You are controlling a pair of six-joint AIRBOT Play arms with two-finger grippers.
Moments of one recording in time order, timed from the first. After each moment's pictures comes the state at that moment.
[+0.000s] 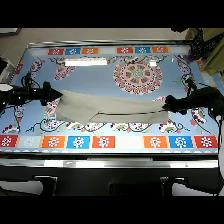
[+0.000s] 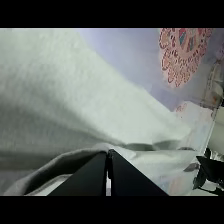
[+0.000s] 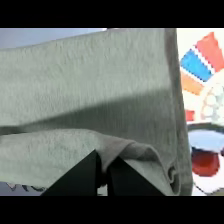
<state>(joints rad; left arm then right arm) 0.26 -1.62 1.34 0.58 -1.18 -1.44 -0.26 -1.46 1.16 2.15 -1.08 -1.72</state>
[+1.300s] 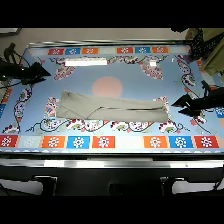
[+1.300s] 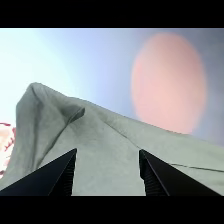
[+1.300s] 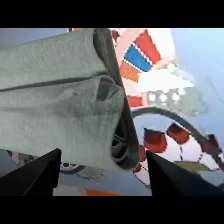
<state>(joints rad) 0.20 -1.63 1.79 1.06 -1.24 -1.58 -0.47 -1.61 1.33 2.21 -1.35 -1.83</state>
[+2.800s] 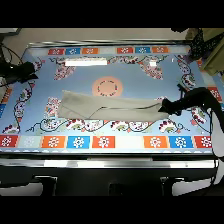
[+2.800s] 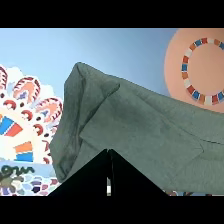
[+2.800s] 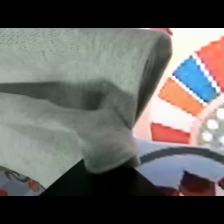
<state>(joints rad) 0.14 -1.50 1.79 1.26 -1.37 -1.65 -0.27 -1.67 1.30 2.18 -1.20 -1.82</state>
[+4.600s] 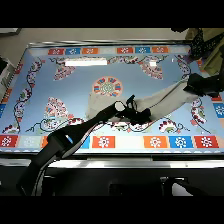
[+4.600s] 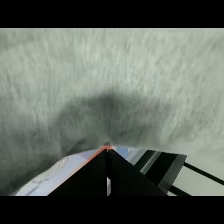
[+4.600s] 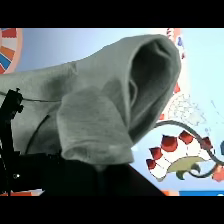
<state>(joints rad) -0.78 -2.27 1.98 0.47 -0.83 -1.80 -0.28 -1.27 1.51 1.97 -1.38 -1.58</state>
